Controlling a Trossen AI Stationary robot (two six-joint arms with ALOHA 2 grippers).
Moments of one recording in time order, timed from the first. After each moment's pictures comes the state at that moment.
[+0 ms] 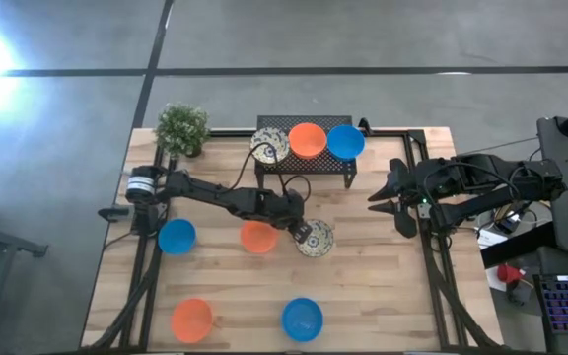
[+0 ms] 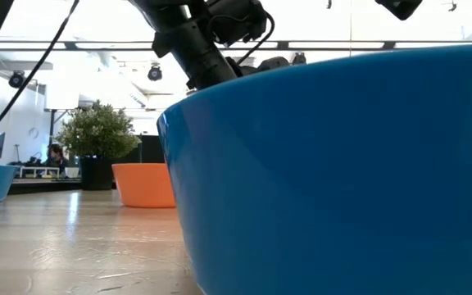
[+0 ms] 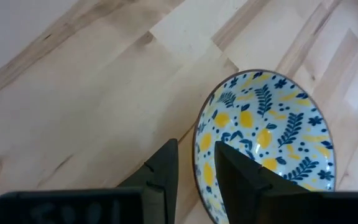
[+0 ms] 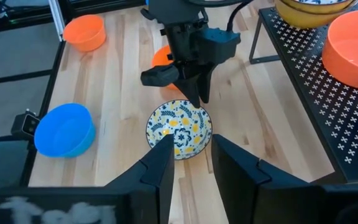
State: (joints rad) left arm -0.03 1.87 1.29 -0.27 -0.12 -0.79; right arm 0.14 0.88 1.12 -0.90 0.08 0.28
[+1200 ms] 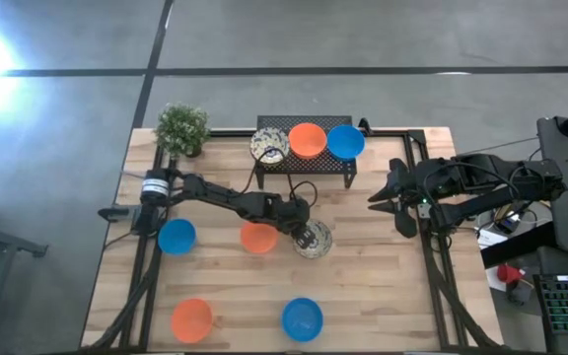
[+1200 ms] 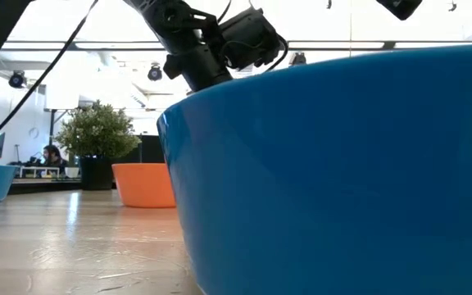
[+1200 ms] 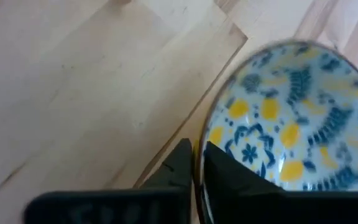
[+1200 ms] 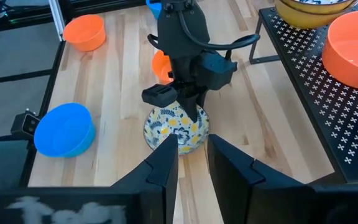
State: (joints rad) left arm -0.02 1.99 1.32 -0.24 -0.04 -0.76; right arm 0.14 0.88 1.12 -0.90 0.08 0.28
